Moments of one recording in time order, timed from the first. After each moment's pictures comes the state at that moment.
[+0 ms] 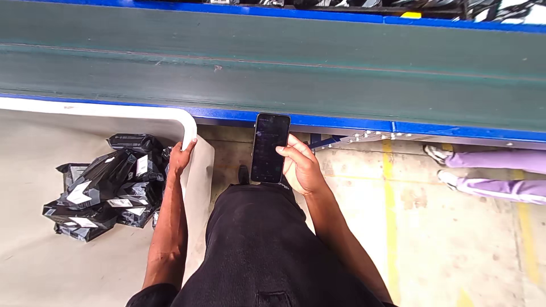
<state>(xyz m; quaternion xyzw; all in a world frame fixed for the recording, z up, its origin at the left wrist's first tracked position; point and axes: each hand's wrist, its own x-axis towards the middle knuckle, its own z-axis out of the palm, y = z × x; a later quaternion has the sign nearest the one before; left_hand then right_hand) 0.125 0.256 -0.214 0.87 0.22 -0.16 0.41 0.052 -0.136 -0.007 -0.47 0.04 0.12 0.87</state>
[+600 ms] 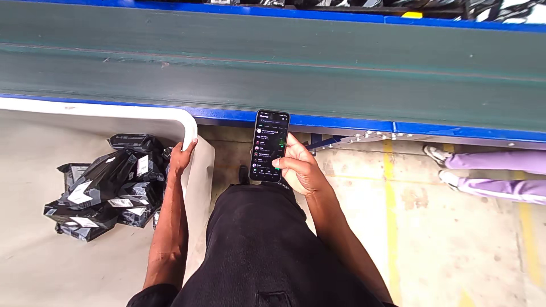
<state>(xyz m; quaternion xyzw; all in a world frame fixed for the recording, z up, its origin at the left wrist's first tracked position) 0.125 0.255 -0.213 0.87 0.22 -0.16 0.41 0.053 -0.140 -0.010 -0.41 -0.01 0.18 0.89</state>
